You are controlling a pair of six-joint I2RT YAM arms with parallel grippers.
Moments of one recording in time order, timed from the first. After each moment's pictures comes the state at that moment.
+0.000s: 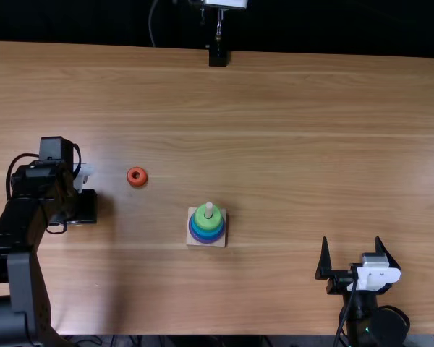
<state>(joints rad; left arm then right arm) 0.08 1.83 1.13 -0.79 -0.02 0.00 -0.03 0.01 0.05 -0.13 -0.01 -0.13</state>
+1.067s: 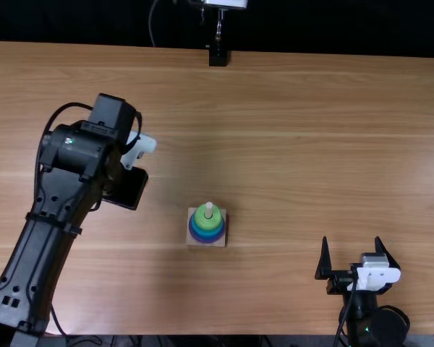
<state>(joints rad) -0.29 1.69 1.71 -1.39 0.00 0.01 -0.03 0.01 0.05 -0.13 -0.01 -0.13</state>
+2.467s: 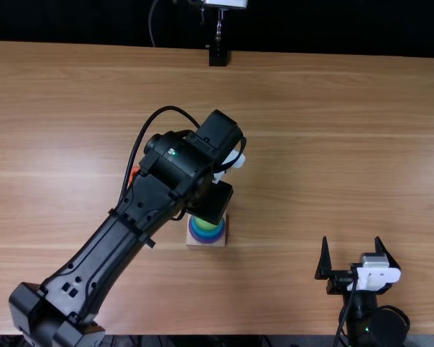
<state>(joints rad) -0.64 1.87 1.95 -1.44 0.09 -0.24 -0.03 0.01 0.05 -0.13 -0.01 -0.13</state>
